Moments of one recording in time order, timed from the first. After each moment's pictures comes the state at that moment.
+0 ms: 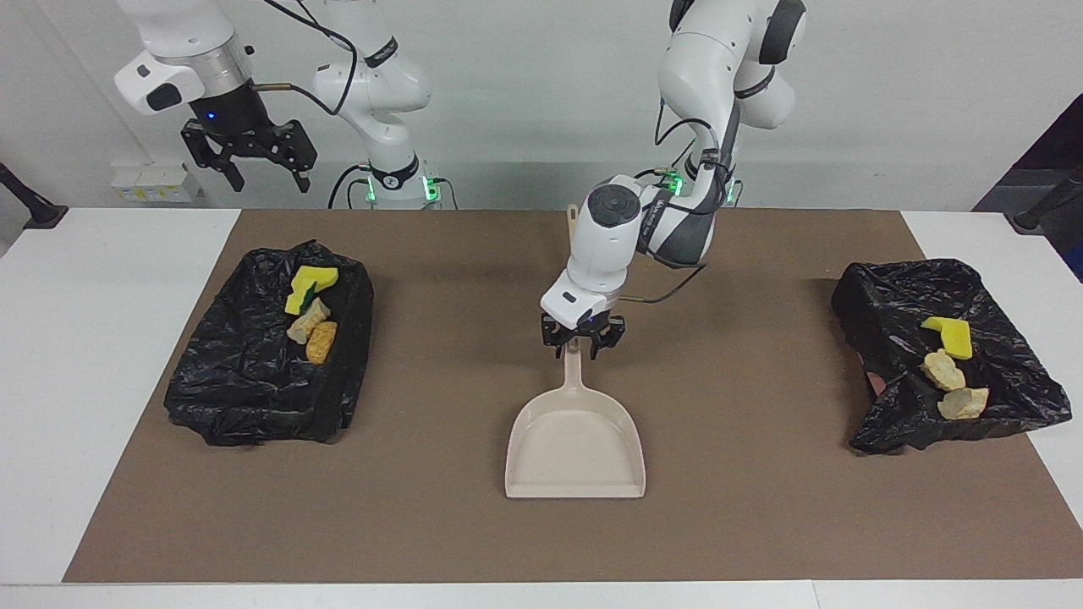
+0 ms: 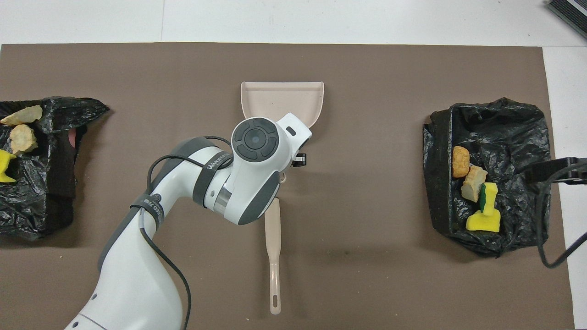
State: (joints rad) left arm -0.66 0.42 0.06 -1.66 -0.08 2.22 -0.54; right arm 0.04 -0.13 -0.06 -1.62 -0.01 1.49 0.02
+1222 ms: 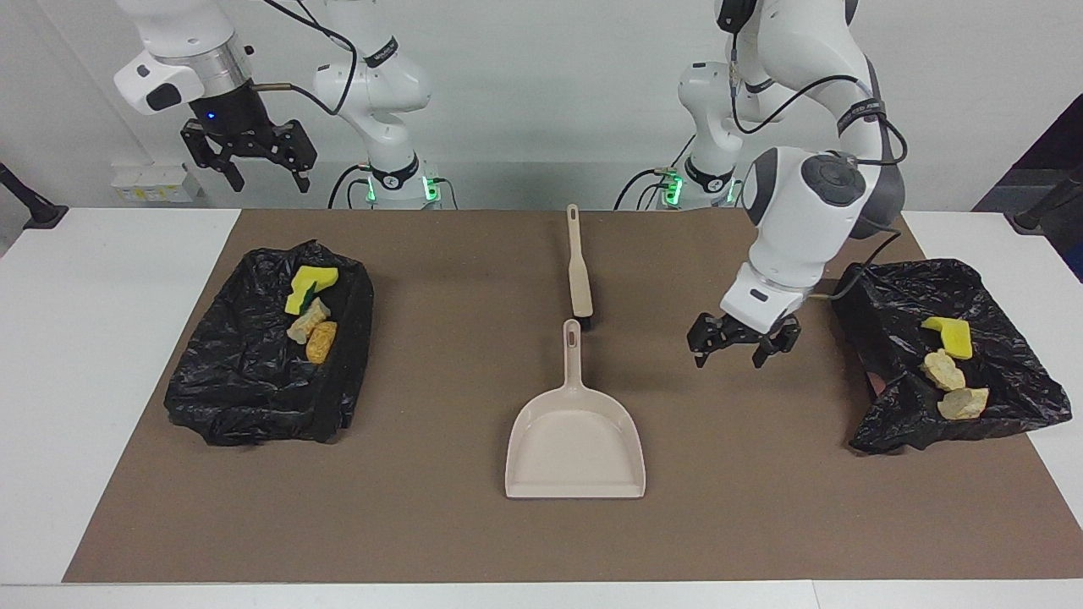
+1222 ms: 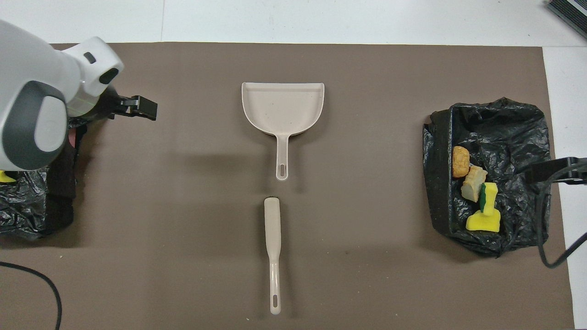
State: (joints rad) left arm -0.19 0.25 0.08 -1.59 -0.11 1.91 0.05; right arm 0.04 -0.13 -0.06 -1.62 -0.01 1.49 0.02
